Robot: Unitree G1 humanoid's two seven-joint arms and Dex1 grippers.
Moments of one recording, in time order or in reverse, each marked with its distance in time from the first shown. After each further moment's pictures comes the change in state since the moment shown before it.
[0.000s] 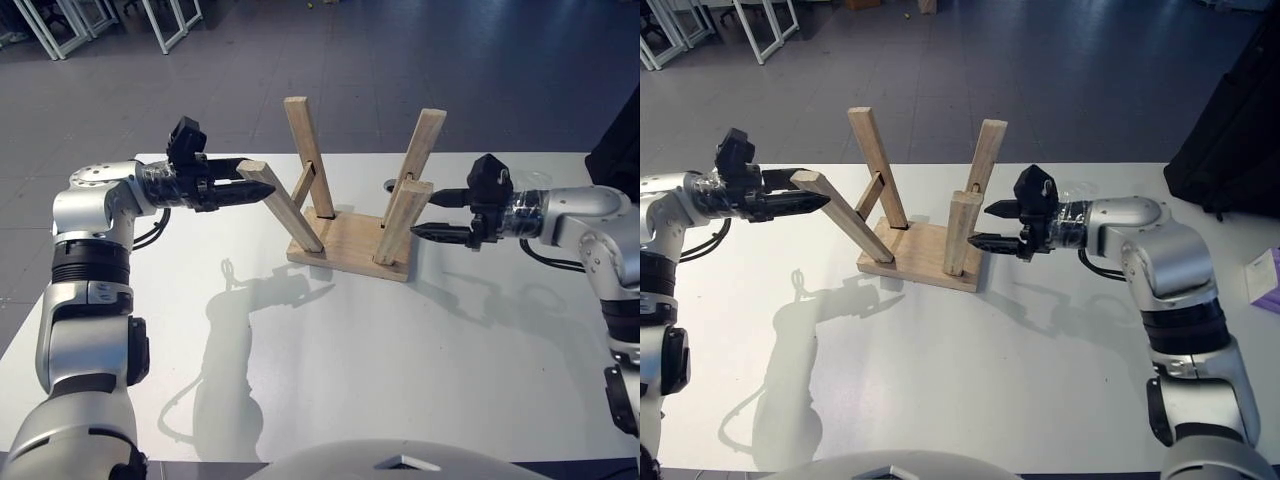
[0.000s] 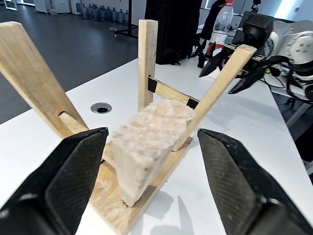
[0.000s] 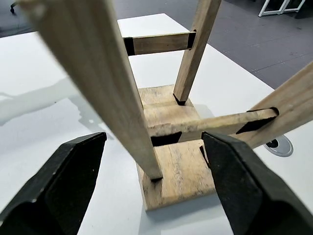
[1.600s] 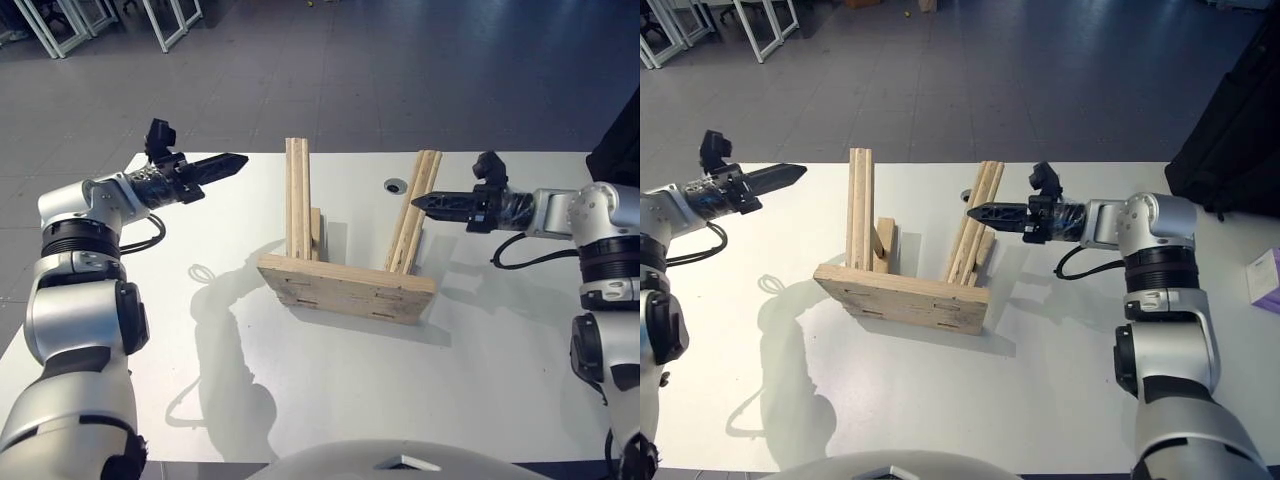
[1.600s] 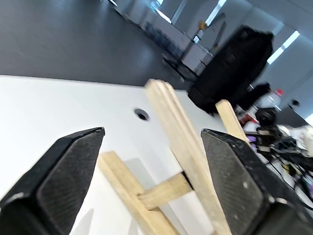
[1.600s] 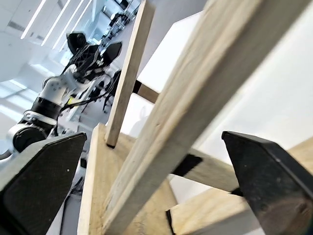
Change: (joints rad) left arm -0.185 0.022 0.121 0.489 -0.034 0.152 0.227; right arm -0.227 0.090 -0.133 0.663 0.167 0.358 0.123
